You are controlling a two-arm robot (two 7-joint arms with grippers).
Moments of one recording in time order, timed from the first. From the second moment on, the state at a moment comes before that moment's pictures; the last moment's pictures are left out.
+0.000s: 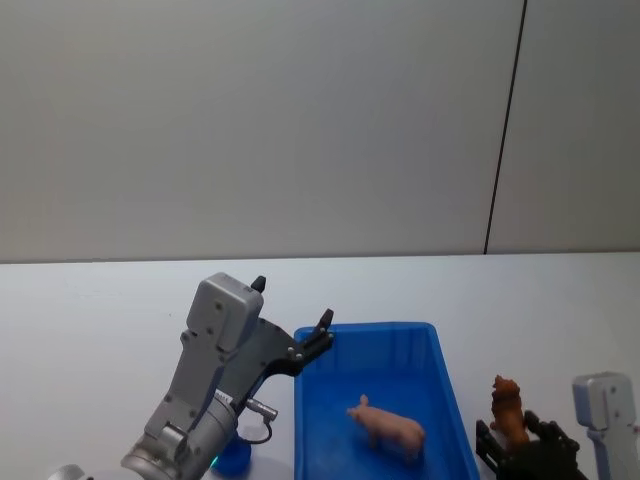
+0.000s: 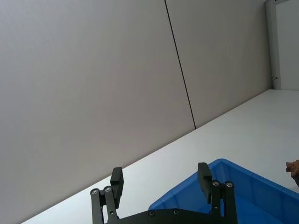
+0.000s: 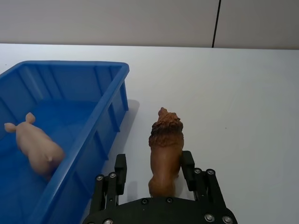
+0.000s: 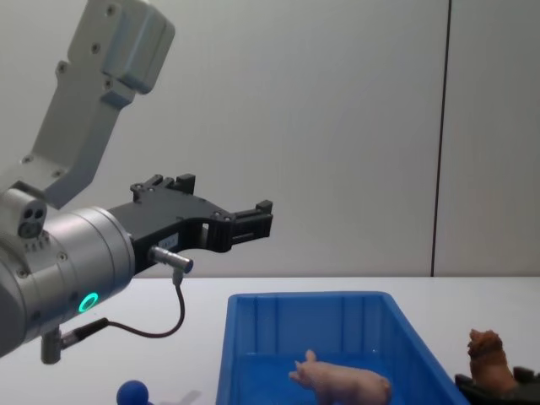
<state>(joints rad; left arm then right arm) -0.24 0.38 0.45 -1.63 -0.20 0.01 -0.01 0.01 0.22 -0.26 -1.52 0.25 0.14 0.02</state>
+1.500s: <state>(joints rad) -0.24 0.38 0.45 -1.63 -0.20 0.01 -0.01 0.01 0.22 -0.26 -1.64 0.17 0.01 0.17</state>
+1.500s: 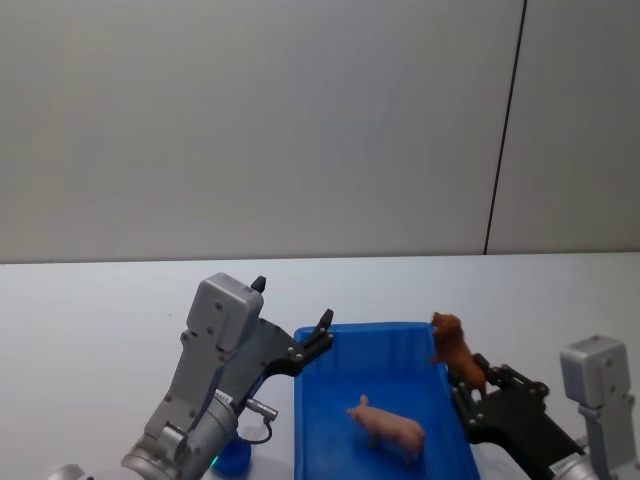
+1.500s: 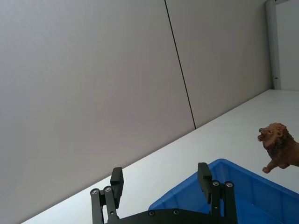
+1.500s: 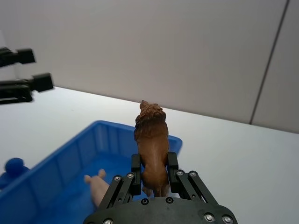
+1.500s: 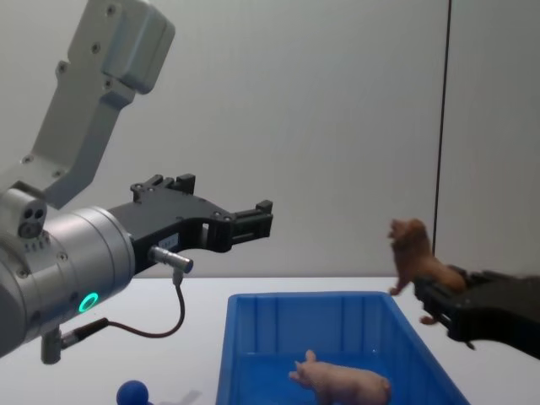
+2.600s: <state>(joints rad) -0.24 0.38 0.45 -1.63 -0.20 0.01 -0.01 0.08 0.18 -0.28 -1.54 0.19 -0.01 0.26</state>
